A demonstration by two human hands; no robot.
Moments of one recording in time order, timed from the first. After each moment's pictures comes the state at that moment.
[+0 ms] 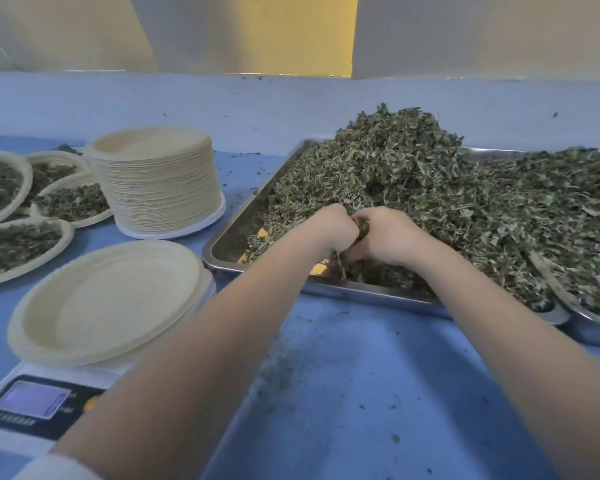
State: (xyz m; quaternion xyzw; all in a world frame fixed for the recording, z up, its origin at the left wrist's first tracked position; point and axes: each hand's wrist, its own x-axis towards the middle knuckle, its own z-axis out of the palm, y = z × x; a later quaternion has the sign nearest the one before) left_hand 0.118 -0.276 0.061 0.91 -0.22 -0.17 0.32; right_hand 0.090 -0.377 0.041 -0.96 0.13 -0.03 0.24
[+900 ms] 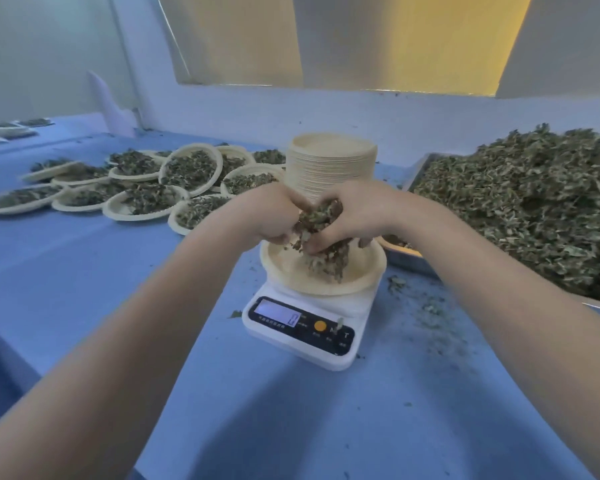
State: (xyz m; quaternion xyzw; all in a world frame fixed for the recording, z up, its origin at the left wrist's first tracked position) left_hand 0.092 0.007 0.101 0.92 -0.09 -0.06 0.37; right_hand 0.093 -0.140 0.107 -0.97 -0.14 0.04 0.20
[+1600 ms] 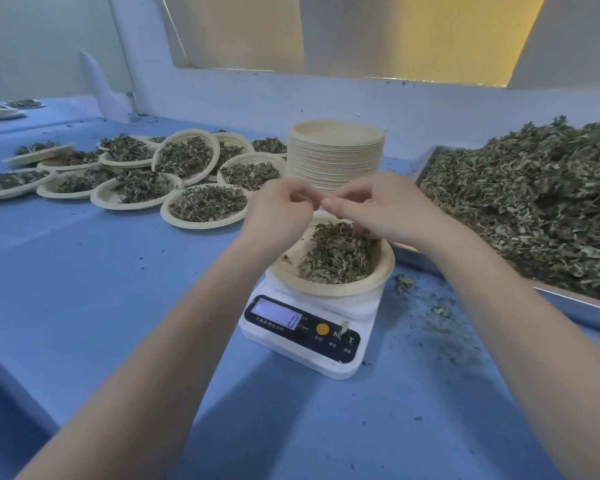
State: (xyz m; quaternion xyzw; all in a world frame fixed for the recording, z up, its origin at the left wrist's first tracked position) left_hand 0.100 -0.004 0.065 0.85 -0.08 0.09 0.52; right_hand 0.101 -0.159 0.078 -0.93 -0.14 -0.08 0.33
